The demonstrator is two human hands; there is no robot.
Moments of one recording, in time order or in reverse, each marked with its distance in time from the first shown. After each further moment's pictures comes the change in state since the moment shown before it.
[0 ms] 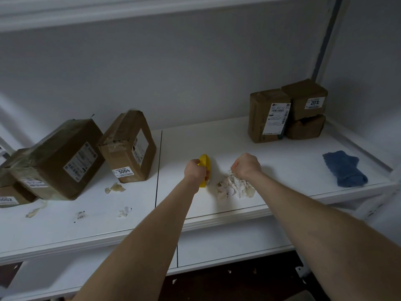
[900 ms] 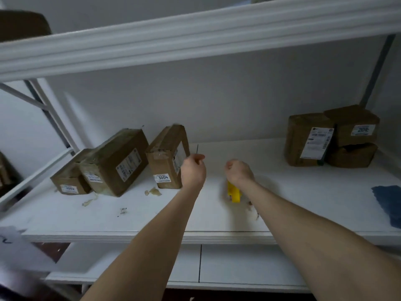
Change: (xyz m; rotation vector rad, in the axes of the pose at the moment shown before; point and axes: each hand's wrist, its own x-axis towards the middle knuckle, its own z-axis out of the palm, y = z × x) left_hand -0.021 0.016 -0.092 0.151 0.497 0.343; right_hand -0.019 -0.102 0.035 0.034 -0.024 -0.314
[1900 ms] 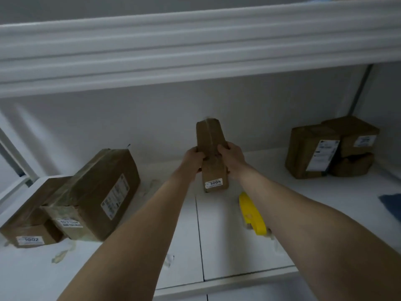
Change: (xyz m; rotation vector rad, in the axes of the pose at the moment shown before) left_hand 0.144 0.013 -0.007 -0.437 -0.530 -0.200; right_hand 0.090 -0.088 0.007 0.759 0.148 0.104
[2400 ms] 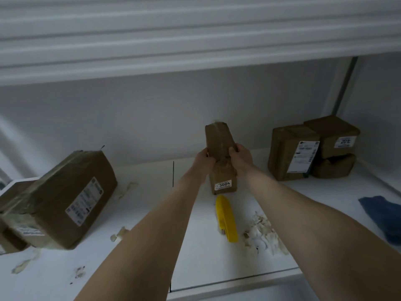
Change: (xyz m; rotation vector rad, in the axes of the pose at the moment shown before) left_hand 0.020 -0.008 0.102 0.043 -0.104 0.054; right_hand 0.038 0.029 -0.088 -0.164 0.135 0.008
